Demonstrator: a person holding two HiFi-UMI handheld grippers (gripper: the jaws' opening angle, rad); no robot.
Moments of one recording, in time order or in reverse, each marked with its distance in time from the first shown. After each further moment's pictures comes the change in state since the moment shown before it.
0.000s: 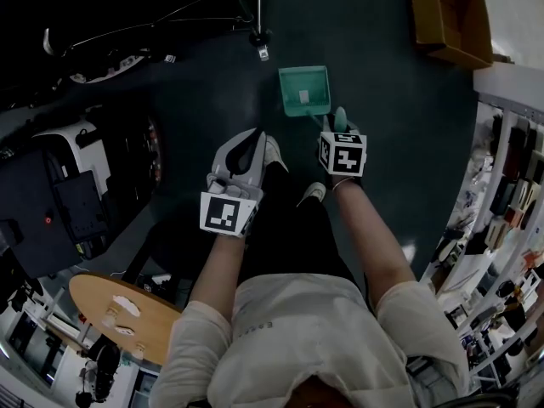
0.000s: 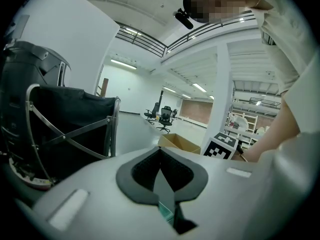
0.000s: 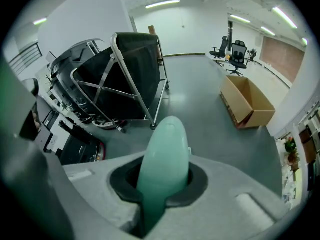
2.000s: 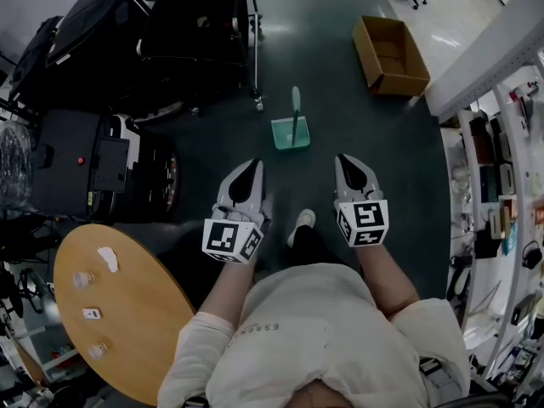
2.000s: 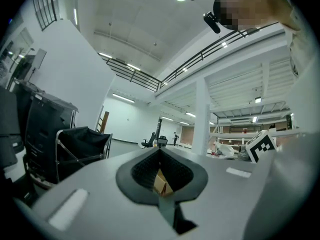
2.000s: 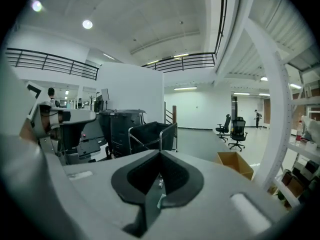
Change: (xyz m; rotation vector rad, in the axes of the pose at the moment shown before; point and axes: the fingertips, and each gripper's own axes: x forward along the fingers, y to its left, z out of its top) left arm -0.325 -0.300 0.094 0.029 -0.340 0.019; right arm -0.493 0.043 -0.166 -0.291 -0.819 0.050
